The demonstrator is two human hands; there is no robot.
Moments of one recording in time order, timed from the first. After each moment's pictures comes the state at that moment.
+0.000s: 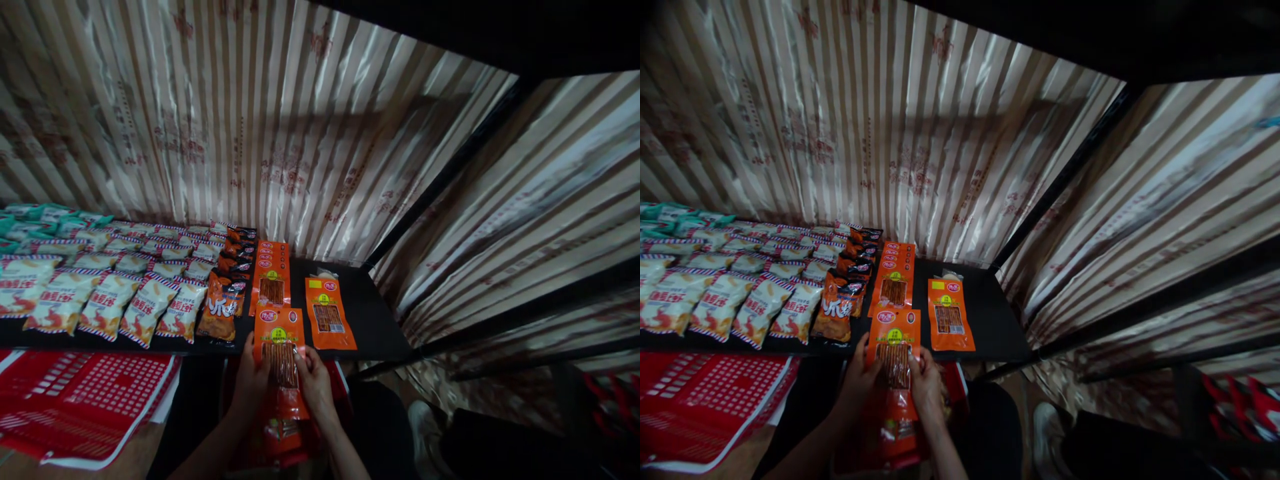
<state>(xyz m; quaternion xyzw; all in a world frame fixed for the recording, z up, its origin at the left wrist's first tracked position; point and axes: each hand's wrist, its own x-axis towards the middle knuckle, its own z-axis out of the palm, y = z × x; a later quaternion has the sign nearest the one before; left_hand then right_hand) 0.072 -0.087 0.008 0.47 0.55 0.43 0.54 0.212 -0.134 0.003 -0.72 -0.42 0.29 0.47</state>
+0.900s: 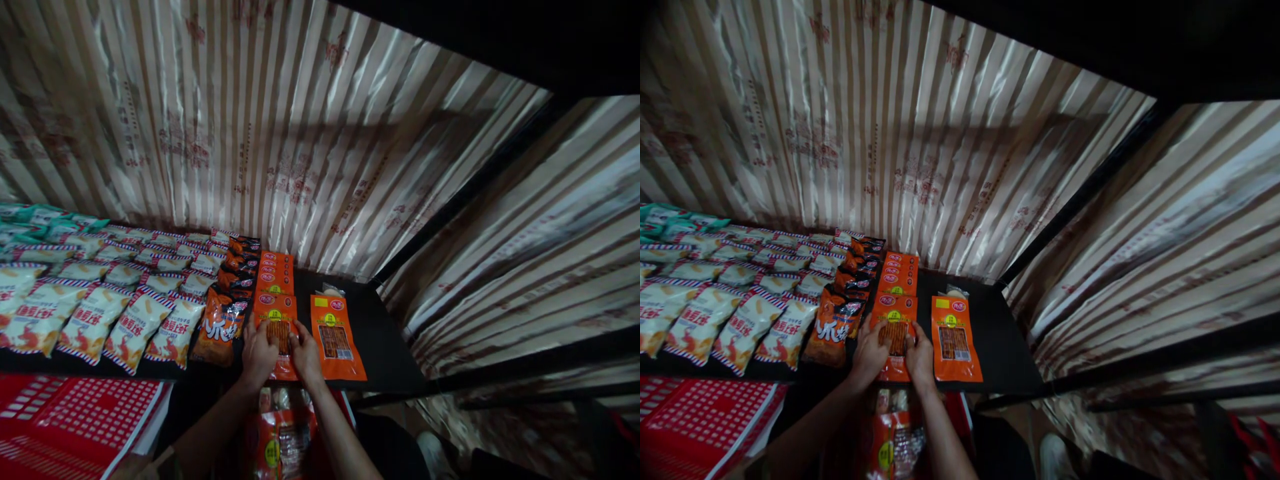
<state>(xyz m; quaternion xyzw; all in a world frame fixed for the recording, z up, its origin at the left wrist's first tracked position) 0.104 -0.002 0.040 0.67 0.62 0.27 0.32 0.227 -0.026 0.010 -0.73 -0.44 0.25 0.45</state>
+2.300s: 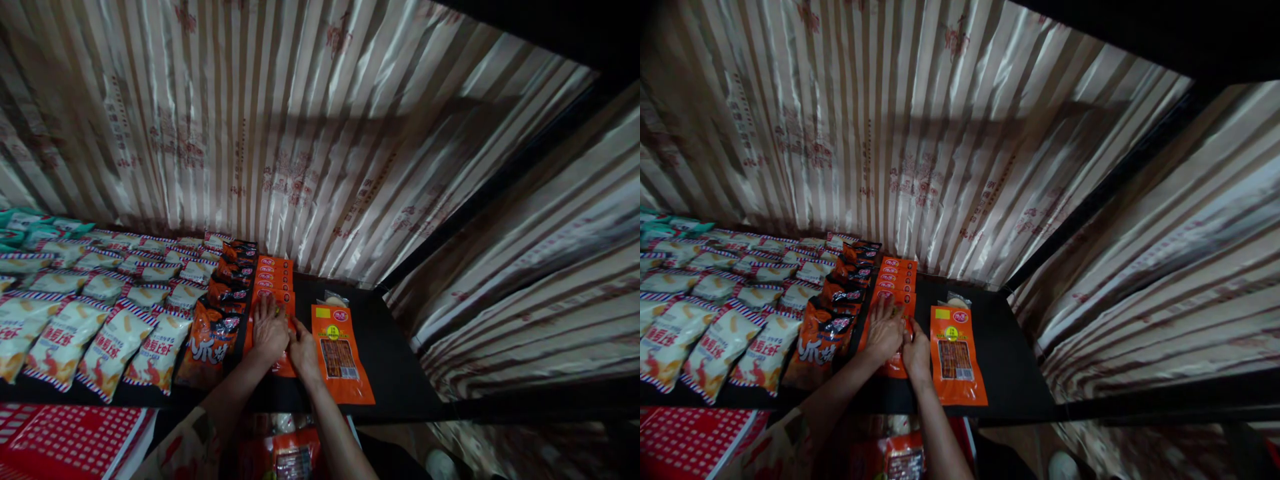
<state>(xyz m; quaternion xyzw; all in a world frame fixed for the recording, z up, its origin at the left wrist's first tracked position) 0.151 0.063 0.030 0.81 0.54 0.21 0.11 0.243 0.020 0.008 -0.74 -0.46 0.24 0.43</state>
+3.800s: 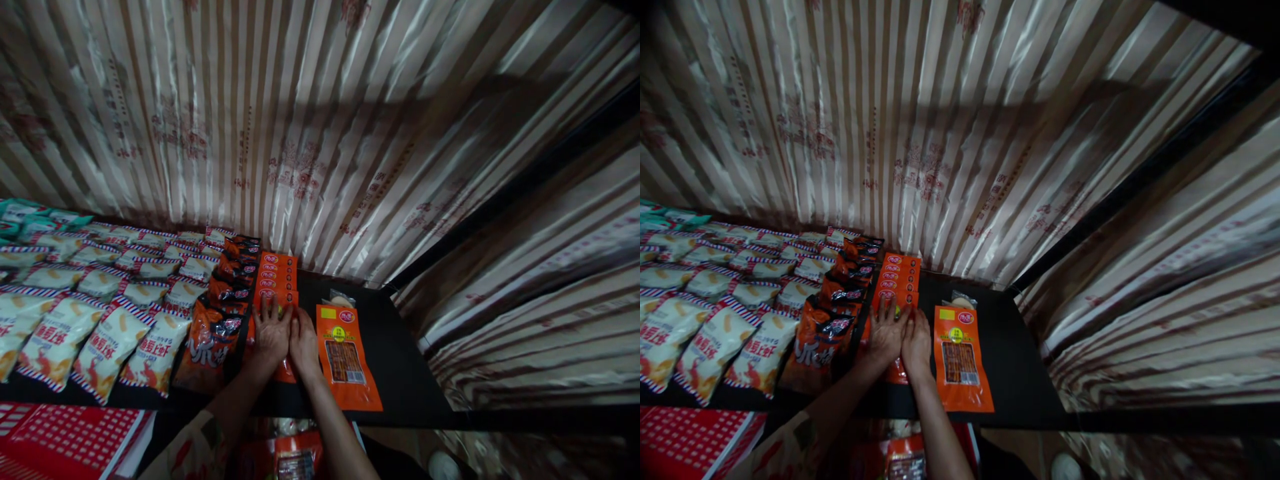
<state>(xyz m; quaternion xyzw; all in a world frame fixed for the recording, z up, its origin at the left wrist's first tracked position) 0.156 0.069 0.002 0.81 0.55 0.19 0.11 0.240 0.037 0.005 -0.75 -0.52 0.14 0.38</state>
